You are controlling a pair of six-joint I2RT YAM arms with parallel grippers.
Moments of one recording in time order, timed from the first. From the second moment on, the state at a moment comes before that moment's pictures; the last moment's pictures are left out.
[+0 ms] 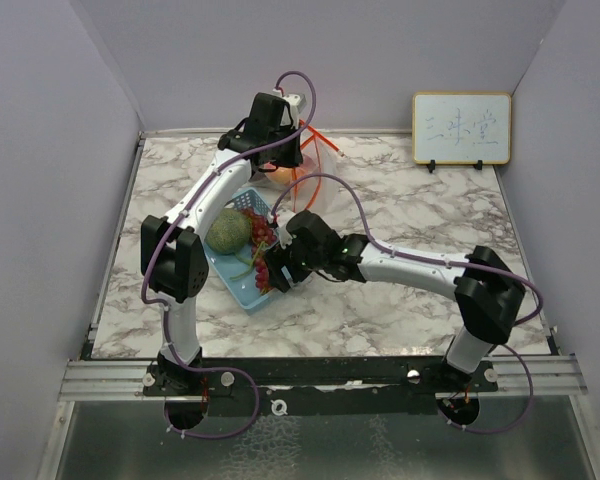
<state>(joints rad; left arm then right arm) -0.42 1.96 1.93 -0.61 0.19 -0.21 0.99 1.76 1.19 -0.21 -0.07 0.24</state>
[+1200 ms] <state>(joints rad) -0.41 1.95 1.91 -0.62 0.20 -0.19 0.63 1.22 0.92 -0.38 -0.05 0.24</state>
